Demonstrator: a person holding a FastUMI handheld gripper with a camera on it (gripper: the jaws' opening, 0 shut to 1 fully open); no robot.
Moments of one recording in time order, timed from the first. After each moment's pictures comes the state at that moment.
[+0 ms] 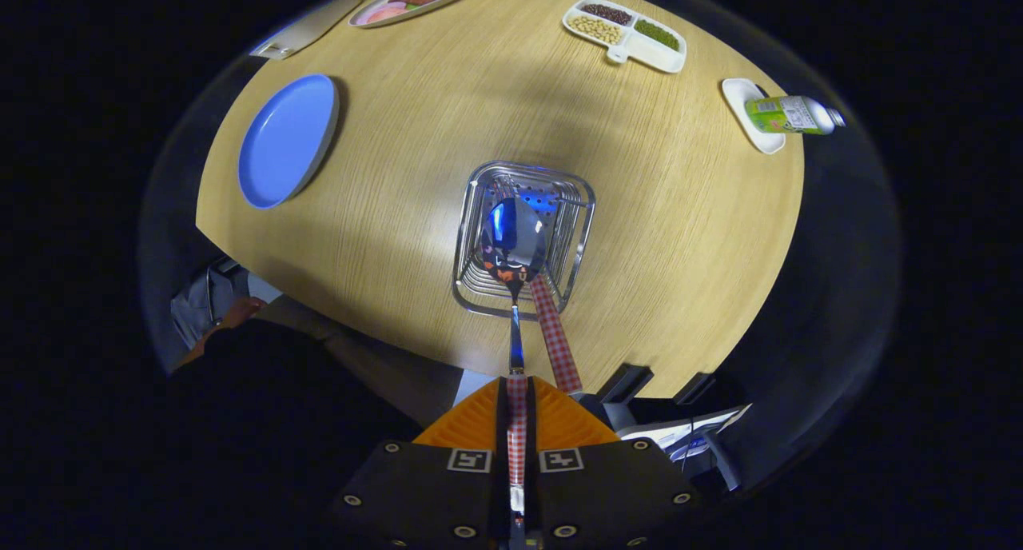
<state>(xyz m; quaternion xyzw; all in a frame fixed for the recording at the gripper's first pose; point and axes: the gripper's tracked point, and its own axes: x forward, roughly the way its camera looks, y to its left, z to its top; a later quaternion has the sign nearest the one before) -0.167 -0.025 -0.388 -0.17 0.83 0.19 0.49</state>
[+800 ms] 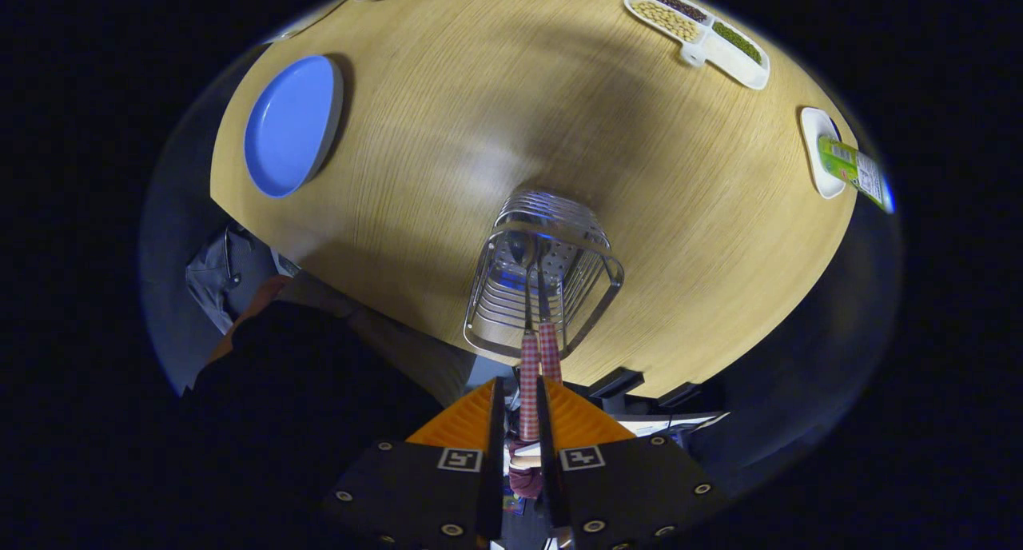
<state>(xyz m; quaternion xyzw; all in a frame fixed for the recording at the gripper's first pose) -0.131 0.003 -0.394 -0.17 0.86 0.24 0.40</state>
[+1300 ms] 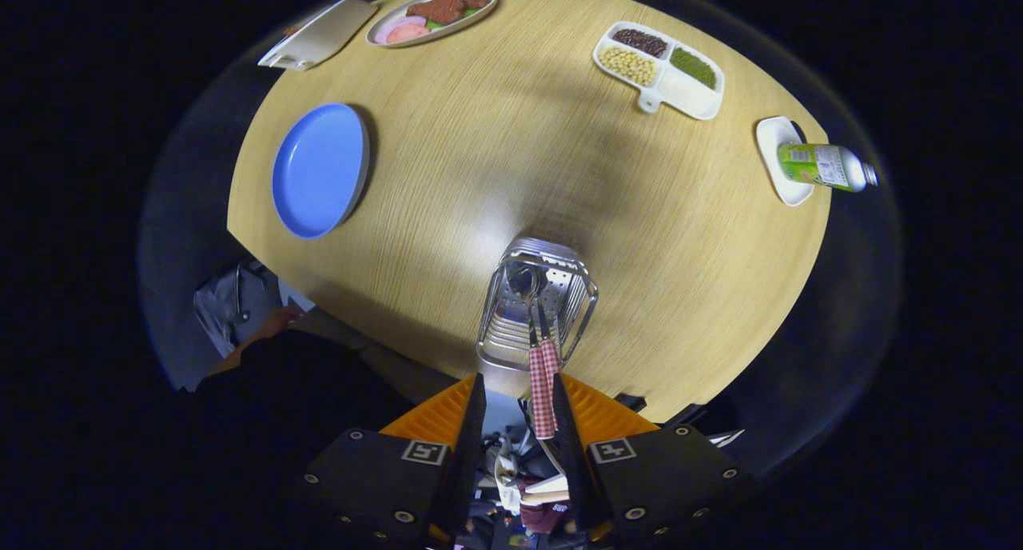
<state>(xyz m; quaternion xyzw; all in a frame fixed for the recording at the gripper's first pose) -0.105 0.007 -0.377 -0.12 0.79 0.23 0.55</state>
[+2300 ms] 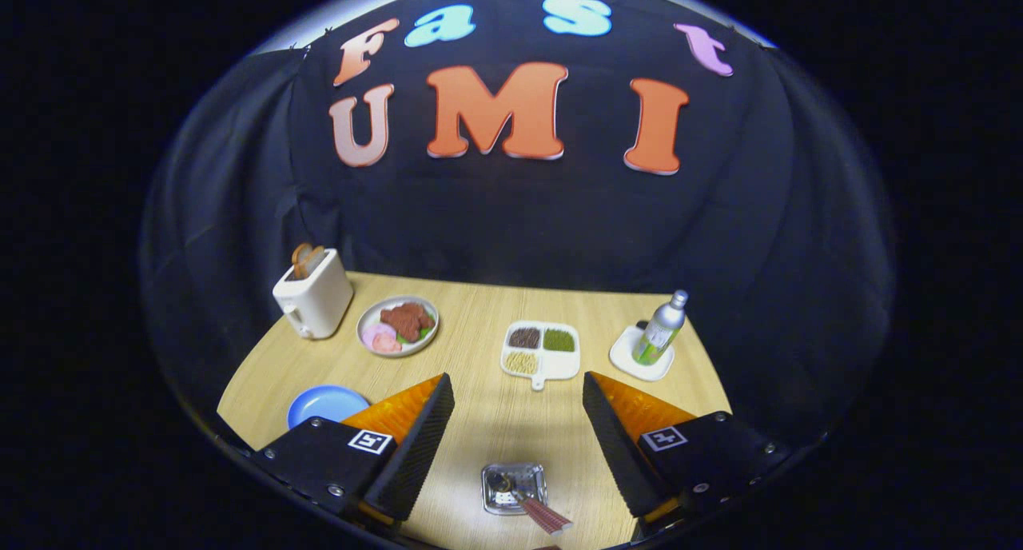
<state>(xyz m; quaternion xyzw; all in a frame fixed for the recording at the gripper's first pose) 0.026 -0.005 -0.223 0.01 0.28 0.07 0.96</state>
